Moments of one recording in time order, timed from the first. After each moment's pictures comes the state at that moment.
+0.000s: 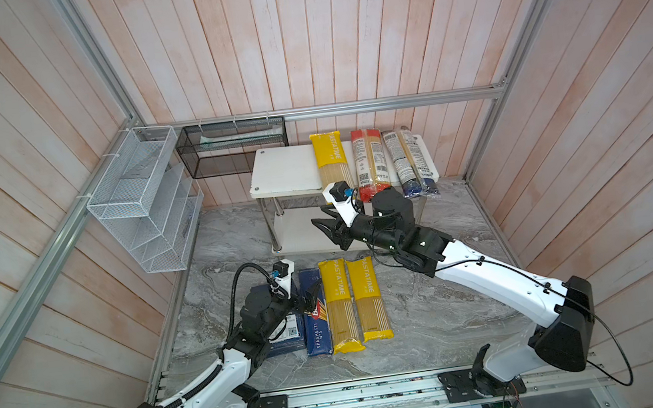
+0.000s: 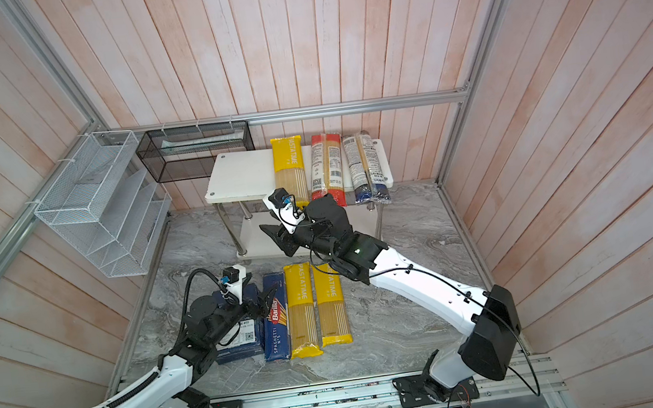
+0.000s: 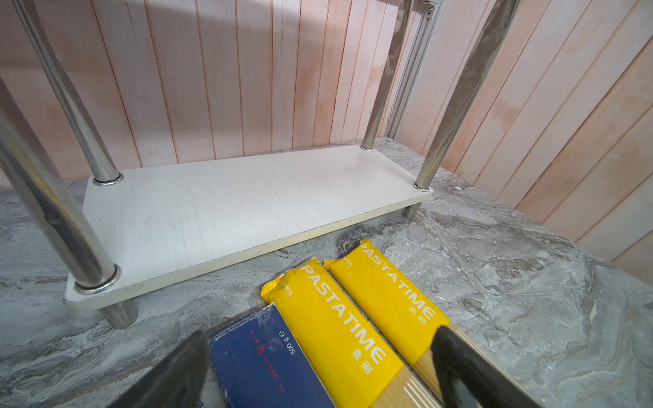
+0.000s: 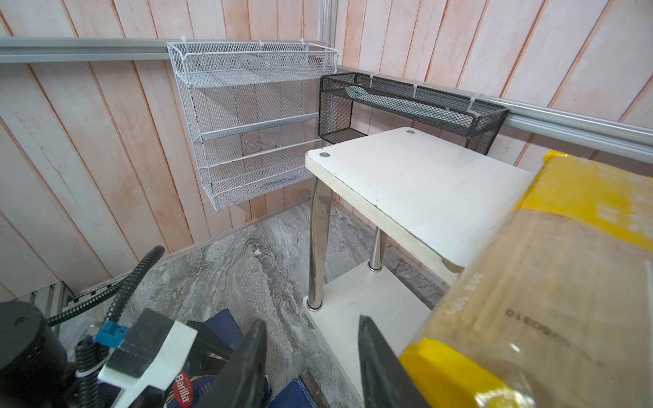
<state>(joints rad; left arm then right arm) -0.48 0.99 0.28 0.53 0.17 -0.12 0.88 1.47 1.39 -0.05 -0.12 -0.05</state>
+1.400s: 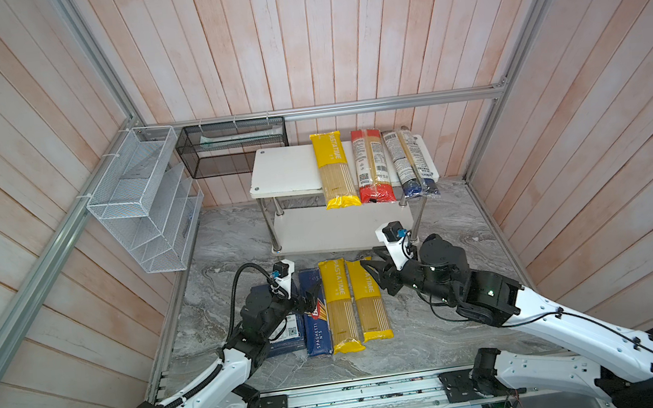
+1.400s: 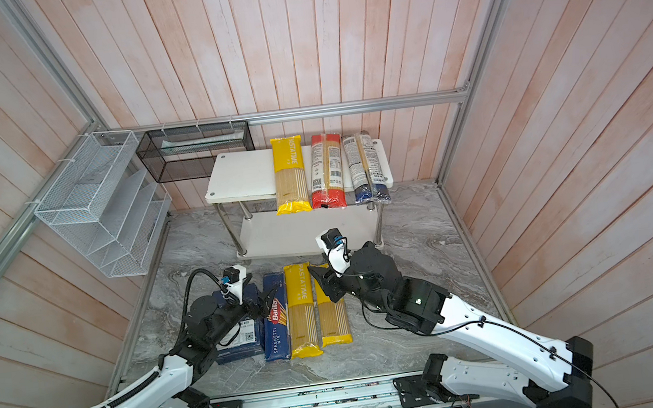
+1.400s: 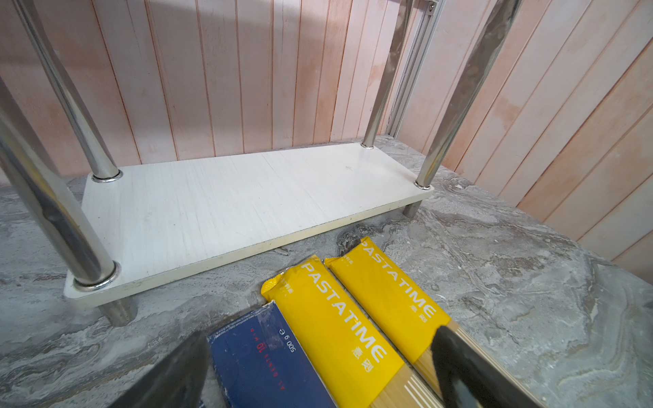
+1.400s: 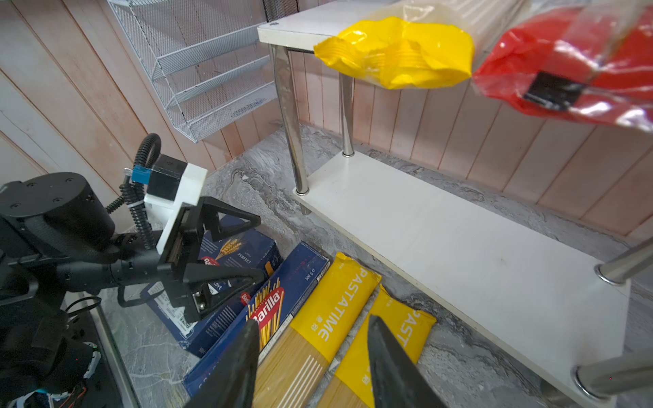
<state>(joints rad) -0.48 0.99 0.28 0.53 0.17 -0.12 0.98 1.02 1.02 -0.31 0.15 0.17</state>
